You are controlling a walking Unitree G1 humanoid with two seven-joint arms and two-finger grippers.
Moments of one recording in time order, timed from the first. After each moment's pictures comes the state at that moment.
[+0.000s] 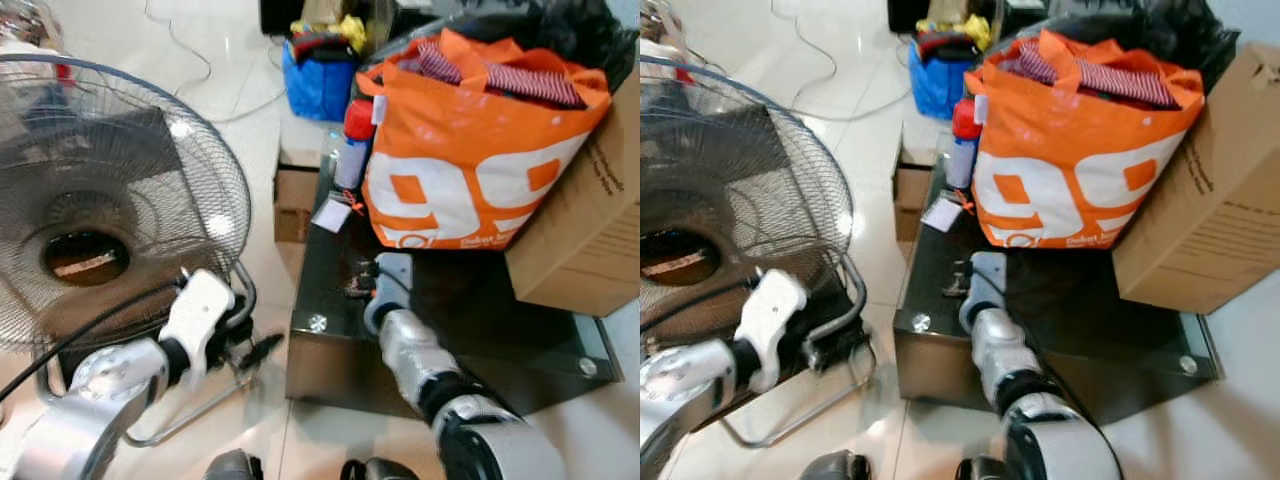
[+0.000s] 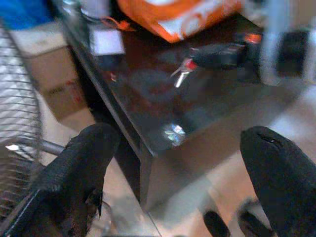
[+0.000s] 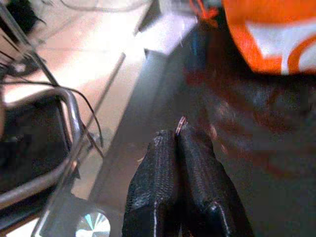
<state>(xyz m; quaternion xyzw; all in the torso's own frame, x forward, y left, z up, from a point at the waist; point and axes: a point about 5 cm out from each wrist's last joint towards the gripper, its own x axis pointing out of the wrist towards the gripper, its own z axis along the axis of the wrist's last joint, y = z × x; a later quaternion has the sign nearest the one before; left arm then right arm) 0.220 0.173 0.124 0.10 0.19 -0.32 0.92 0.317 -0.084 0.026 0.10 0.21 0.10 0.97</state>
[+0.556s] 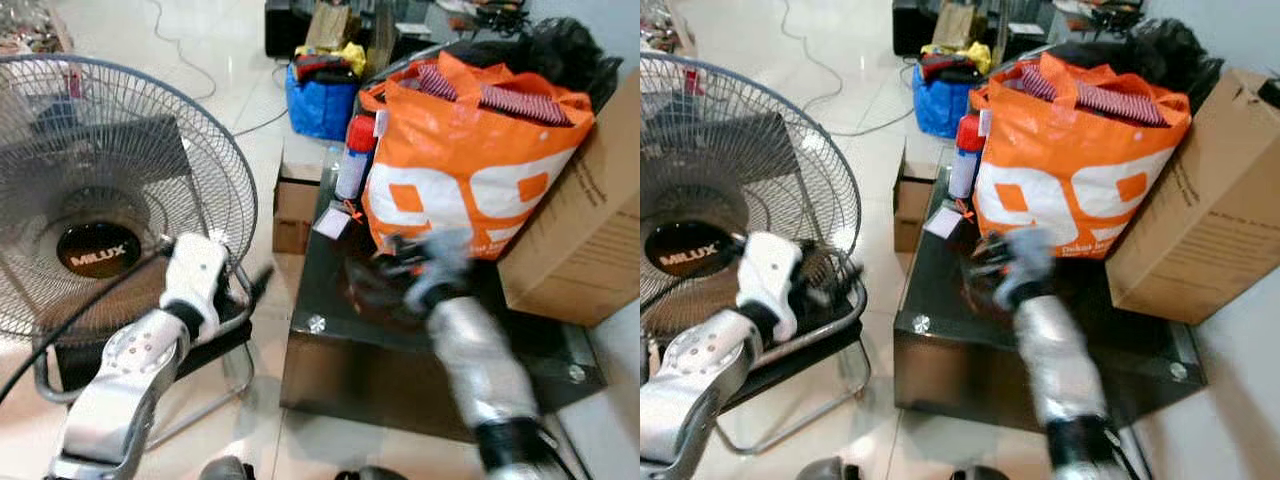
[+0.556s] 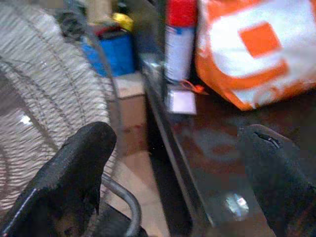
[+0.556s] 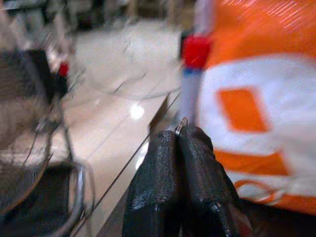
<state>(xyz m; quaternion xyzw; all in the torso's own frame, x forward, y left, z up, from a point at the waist) 0.252 0.169 0.139 0.09 0.08 -0.16 0.98 0.298 -0.134 0.107 0.07 0.03 0.12 0.99</state>
